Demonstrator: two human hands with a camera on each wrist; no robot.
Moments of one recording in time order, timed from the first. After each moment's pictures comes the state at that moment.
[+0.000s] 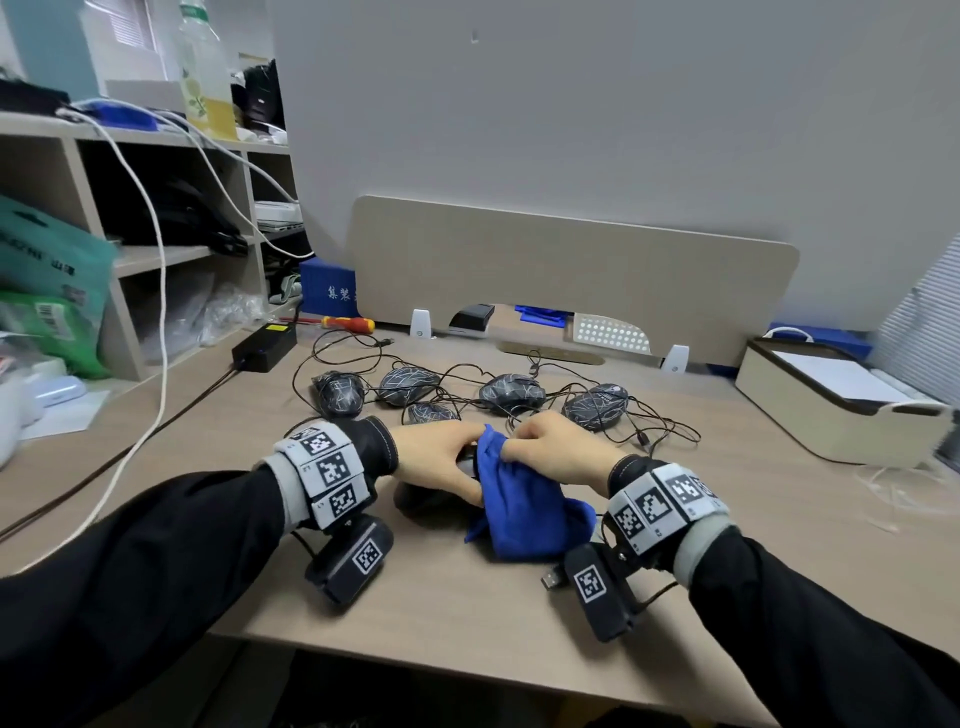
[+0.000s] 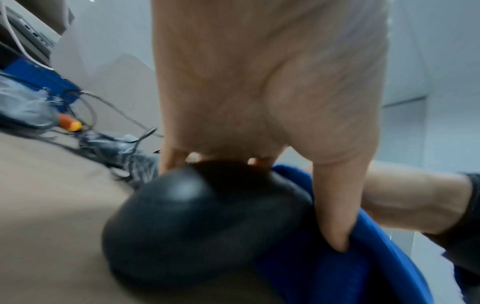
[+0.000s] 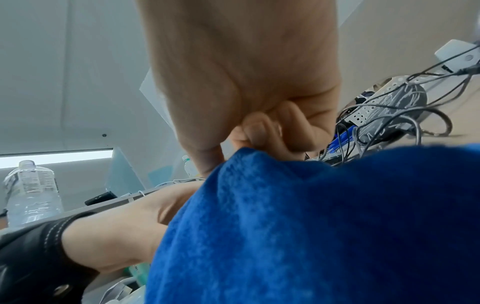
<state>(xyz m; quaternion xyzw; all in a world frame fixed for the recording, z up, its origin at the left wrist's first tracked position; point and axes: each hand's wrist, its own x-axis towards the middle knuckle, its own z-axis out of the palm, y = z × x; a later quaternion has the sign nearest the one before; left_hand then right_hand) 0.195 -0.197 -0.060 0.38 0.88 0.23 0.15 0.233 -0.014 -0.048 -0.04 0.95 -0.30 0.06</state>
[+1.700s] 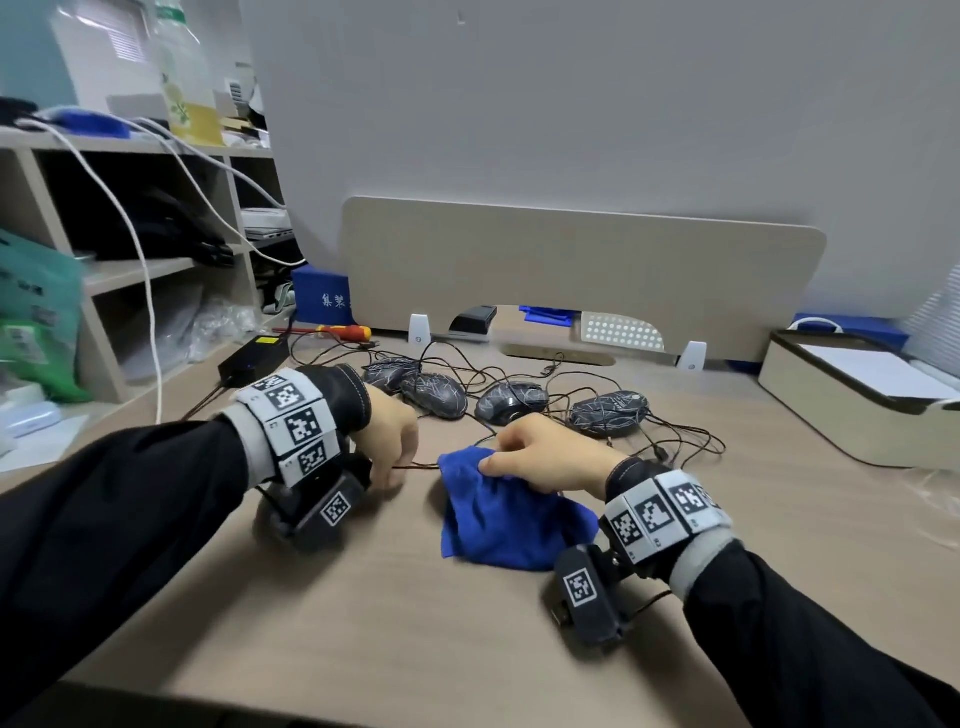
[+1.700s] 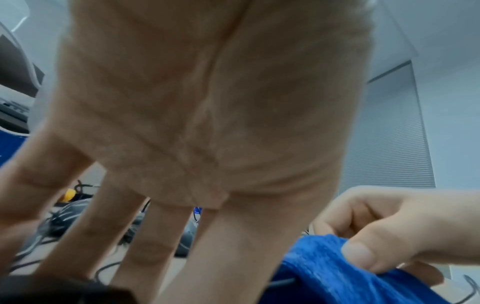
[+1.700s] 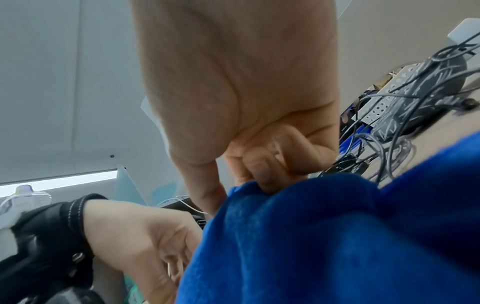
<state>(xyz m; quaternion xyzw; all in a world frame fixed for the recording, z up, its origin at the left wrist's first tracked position) 0.140 -0.214 -0.022 0.22 0.93 -0.12 0.27 0.204 -0.015 -0.052 -0.08 0.93 -0.33 0.12</state>
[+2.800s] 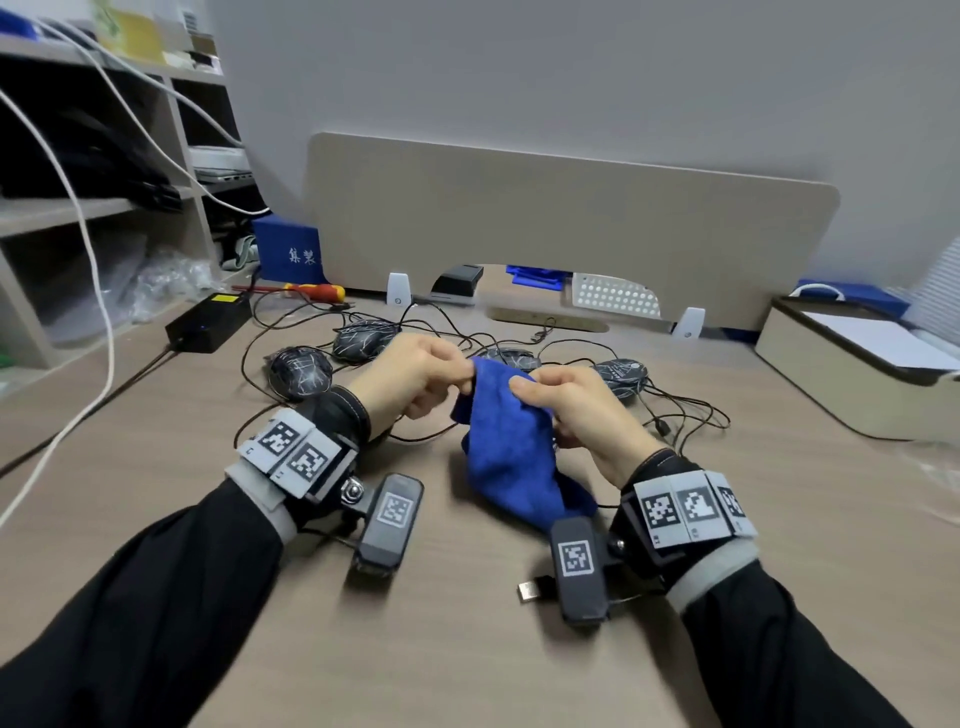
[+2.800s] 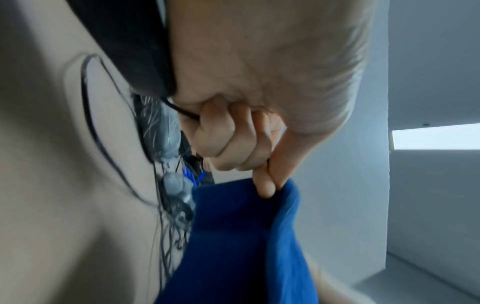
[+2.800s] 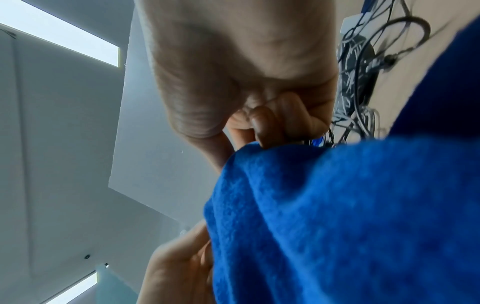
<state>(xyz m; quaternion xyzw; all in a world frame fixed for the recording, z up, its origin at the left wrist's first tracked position) 0.127 -0.185 -0.068 0.19 0.73 0.65 0.13 0.195 0.006 -0.067 -0.01 0.80 -0.60 -0.02</state>
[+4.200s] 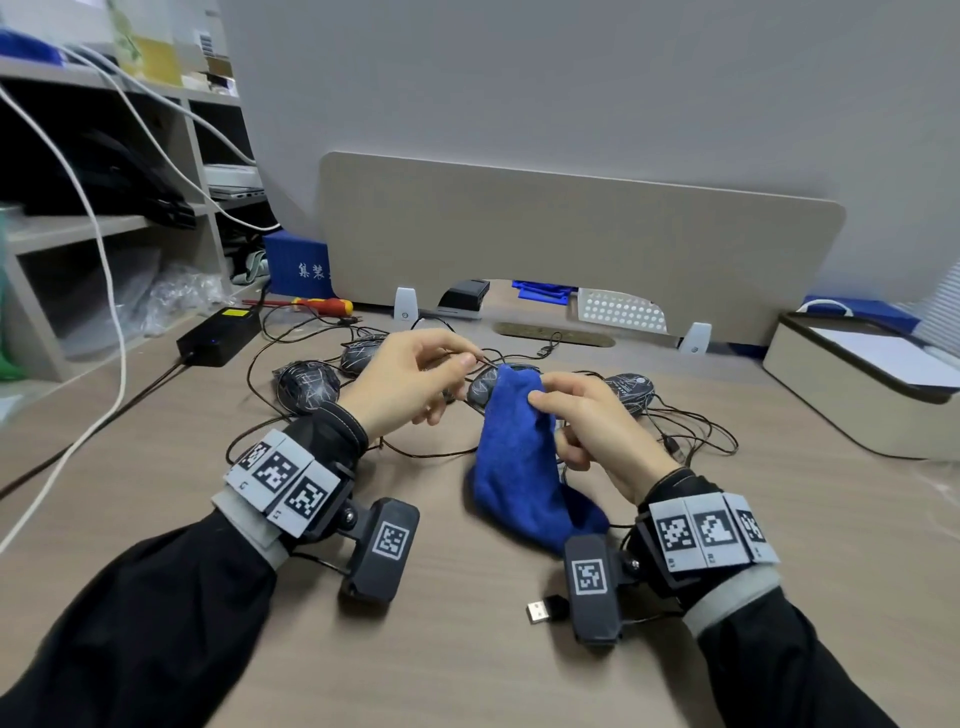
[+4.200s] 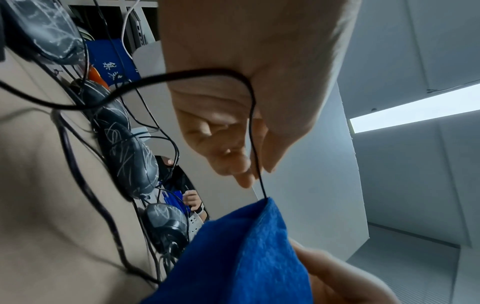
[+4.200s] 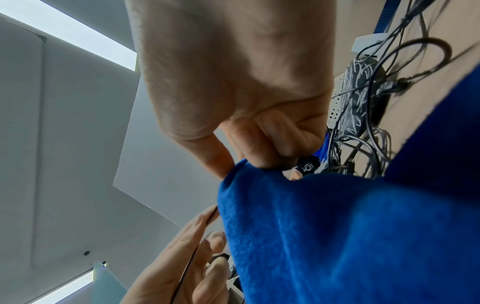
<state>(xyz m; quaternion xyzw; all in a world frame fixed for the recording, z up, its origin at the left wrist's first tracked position) 0.137 -0.193 -0.058 0.24 0.78 0.58 -0.02 0.191 0.012 -0.066 -0.03 0.81 -0.59 -0.02</state>
